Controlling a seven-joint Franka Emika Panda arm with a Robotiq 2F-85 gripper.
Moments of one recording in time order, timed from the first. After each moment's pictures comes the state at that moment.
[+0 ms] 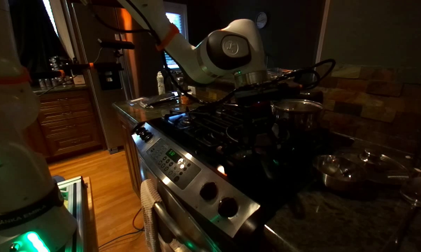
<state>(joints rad) -0.18 0.13 -0.19 -2.16 -0.49 2.36 -1.03</state>
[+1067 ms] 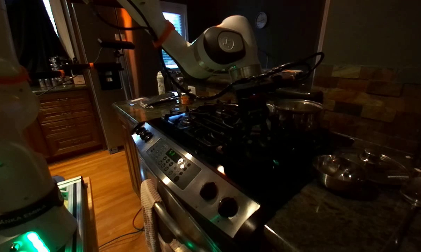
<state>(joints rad) -0.17 0.10 -0.14 -2.16 -0.49 2.36 -1.07</state>
